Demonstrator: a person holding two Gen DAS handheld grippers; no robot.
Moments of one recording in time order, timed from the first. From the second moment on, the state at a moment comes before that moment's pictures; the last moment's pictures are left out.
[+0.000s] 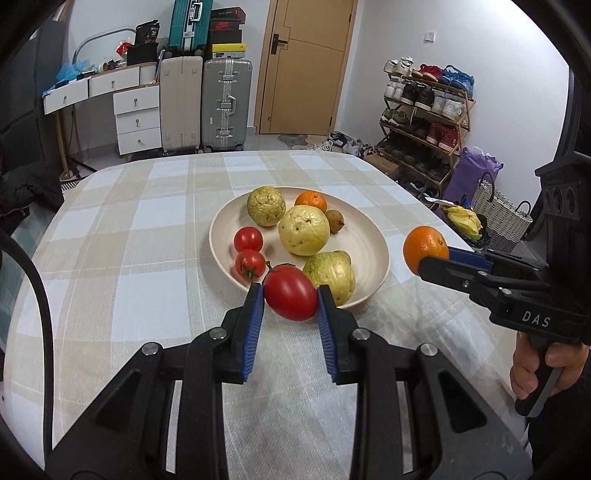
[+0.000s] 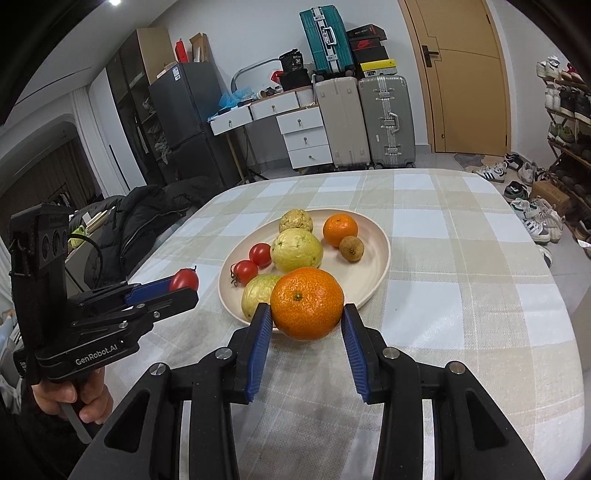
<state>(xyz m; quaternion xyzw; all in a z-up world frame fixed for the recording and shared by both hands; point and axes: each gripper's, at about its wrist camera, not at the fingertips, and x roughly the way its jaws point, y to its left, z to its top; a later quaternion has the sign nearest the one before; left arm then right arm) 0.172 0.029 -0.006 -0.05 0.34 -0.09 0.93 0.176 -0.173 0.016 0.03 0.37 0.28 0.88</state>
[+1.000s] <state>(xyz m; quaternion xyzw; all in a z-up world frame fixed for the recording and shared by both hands) 0.229 0.030 -0.030 -0.04 0.36 -0.07 0.93 0.211 -0.168 0.001 0.04 0.38 0.27 0.89</state>
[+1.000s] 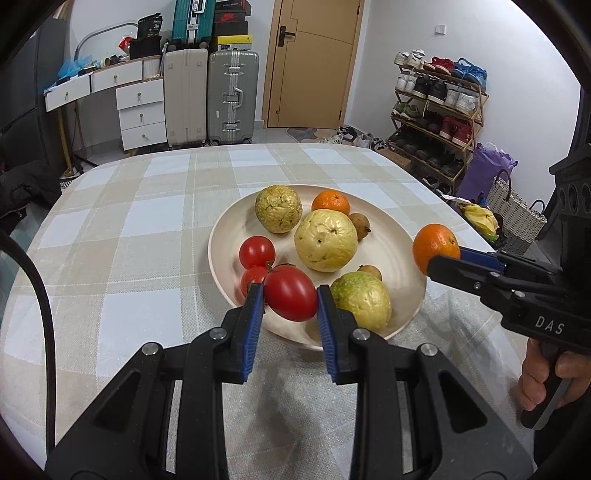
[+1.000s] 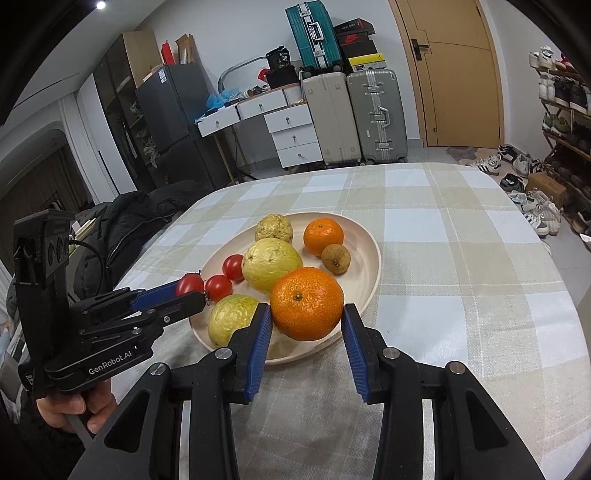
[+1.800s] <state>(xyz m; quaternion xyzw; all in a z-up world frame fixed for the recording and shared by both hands) 0.236 0.033 -0.040 -0.05 0.37 -0.06 0.93 0.221 -0.161 -0.017 0.03 0.39 0.25 0.89</state>
